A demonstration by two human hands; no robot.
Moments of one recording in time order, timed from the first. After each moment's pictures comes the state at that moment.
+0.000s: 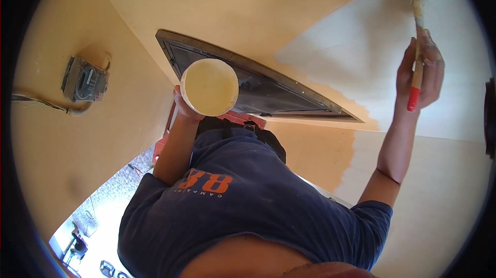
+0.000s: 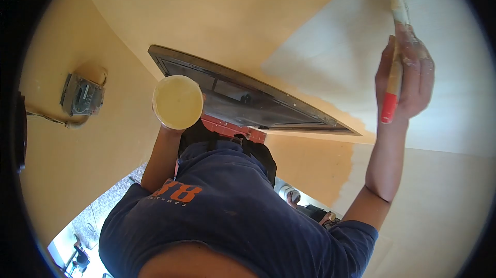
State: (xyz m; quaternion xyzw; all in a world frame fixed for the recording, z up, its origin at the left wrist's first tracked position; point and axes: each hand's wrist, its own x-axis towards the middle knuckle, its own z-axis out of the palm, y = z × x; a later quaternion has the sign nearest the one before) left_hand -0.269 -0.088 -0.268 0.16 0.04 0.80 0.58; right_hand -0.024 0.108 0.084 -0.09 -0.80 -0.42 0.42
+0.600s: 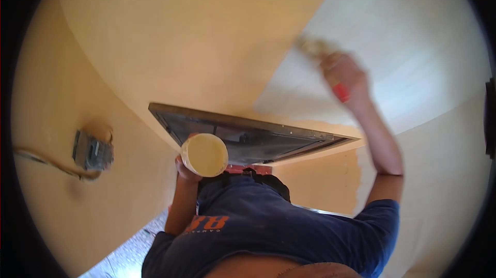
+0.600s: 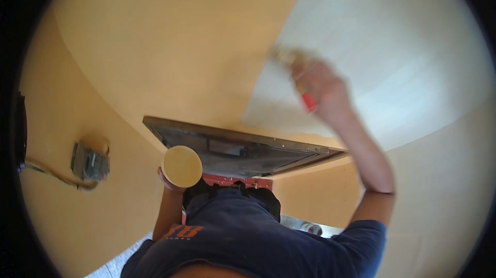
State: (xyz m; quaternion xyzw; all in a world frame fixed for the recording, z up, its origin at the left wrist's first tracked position) left_hand -0.262 -0.094 -0.230 0.23 0.14 0.77 0.58; right_hand -0.005 0.145 0.057 -0.12 -0.92 -0.23 0.30
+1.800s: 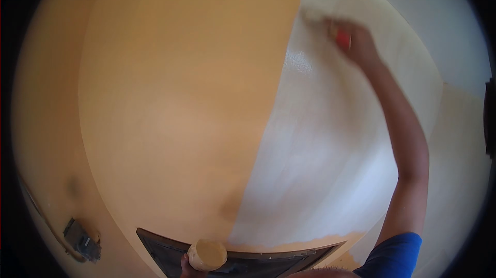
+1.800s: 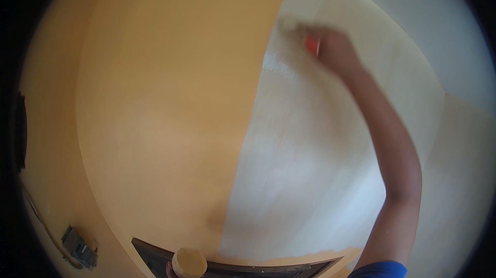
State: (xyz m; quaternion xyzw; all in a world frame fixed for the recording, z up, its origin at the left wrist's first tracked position) left_hand -0.220 -0.027 -0.207 0.07 0.24 0.75 0.62; right_hand -0.005 0.171 0.441 -0.09 -0.78 -0.47 0.41
